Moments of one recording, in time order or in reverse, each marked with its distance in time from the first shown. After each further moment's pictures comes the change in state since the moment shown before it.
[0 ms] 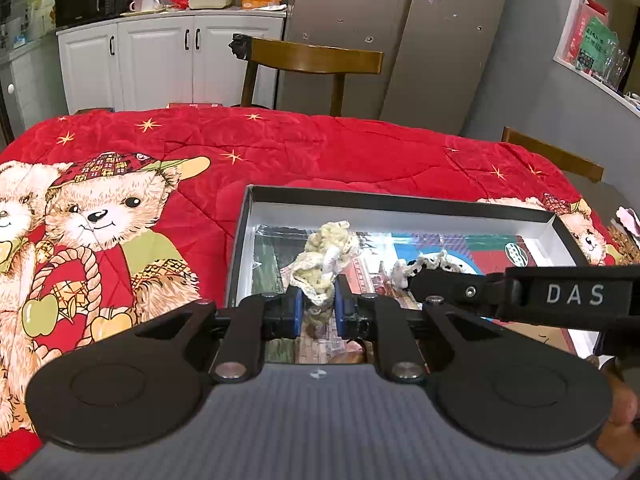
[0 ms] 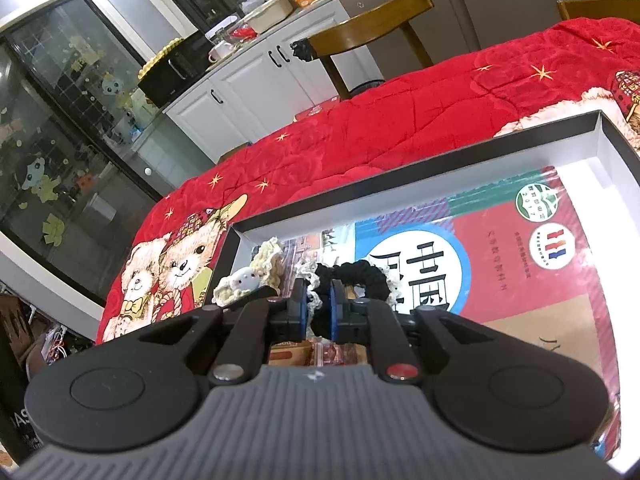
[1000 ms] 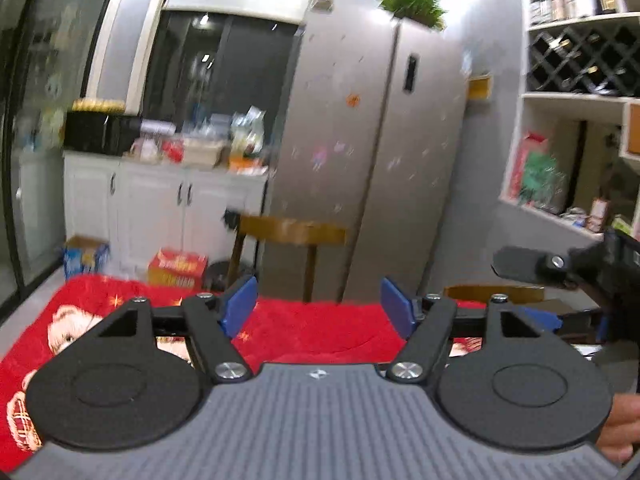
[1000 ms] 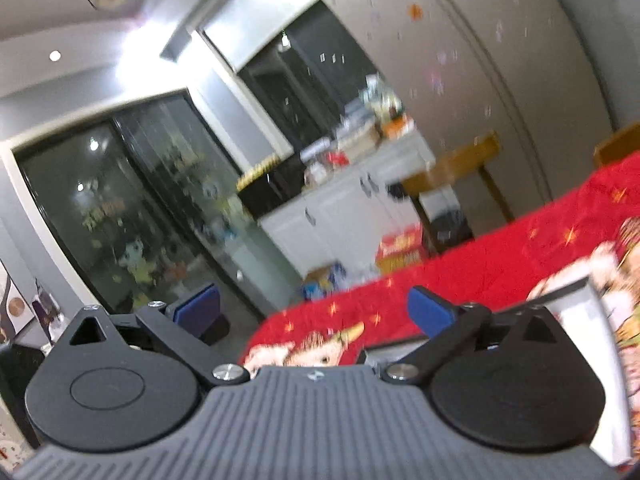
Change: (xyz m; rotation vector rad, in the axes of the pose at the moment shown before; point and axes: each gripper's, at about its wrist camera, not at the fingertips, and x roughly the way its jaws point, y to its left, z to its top) left arm -0.222 -0.006 0.021 0.034 -0.499 -0.087; right arm -0.186 0.048 0.008 -0.105 -0.413 0.235
